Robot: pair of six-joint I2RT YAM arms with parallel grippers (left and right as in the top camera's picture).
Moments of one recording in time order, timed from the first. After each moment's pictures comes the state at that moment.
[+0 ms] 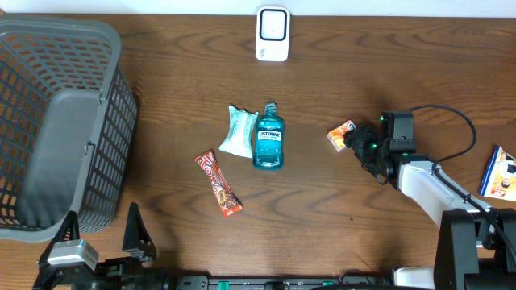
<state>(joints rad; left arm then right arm) 0.00 0.01 0.84 -0.84 -0.07 -0.15 0.05 1.57 0.69 -0.11 -0.19 0.87</state>
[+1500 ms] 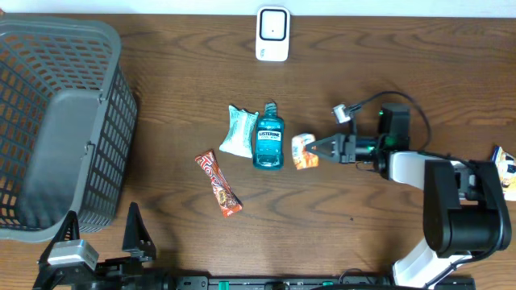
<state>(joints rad) 0.00 0.01 0.84 -0.84 -0.07 -0.15 0.03 1.85 0.71 0.37 -1.52 0.48</state>
